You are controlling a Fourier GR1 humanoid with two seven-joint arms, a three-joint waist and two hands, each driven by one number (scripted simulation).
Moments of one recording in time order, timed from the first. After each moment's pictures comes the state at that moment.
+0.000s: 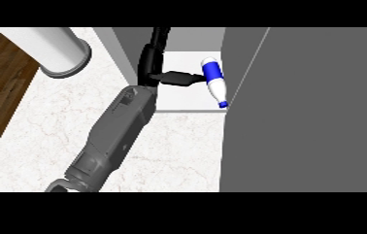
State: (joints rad) left arm -0.90 0.00 -0.12 -0.59 0.31 0.26 -0.61; right arm 0.58 -0.04 0.26 -2.13 -0.23 0.29 -0.16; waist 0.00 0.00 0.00
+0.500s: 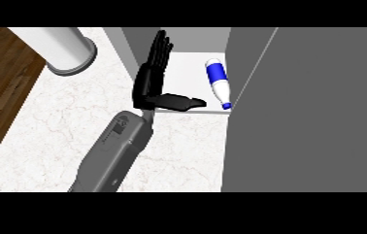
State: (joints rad) left arm -0.62 0.00 -0.25 -1.02 0.37 0.24 -0.43; right arm 0.61 -0.04 0.27 -2.17 -0.23 0.27 -0.15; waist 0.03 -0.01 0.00
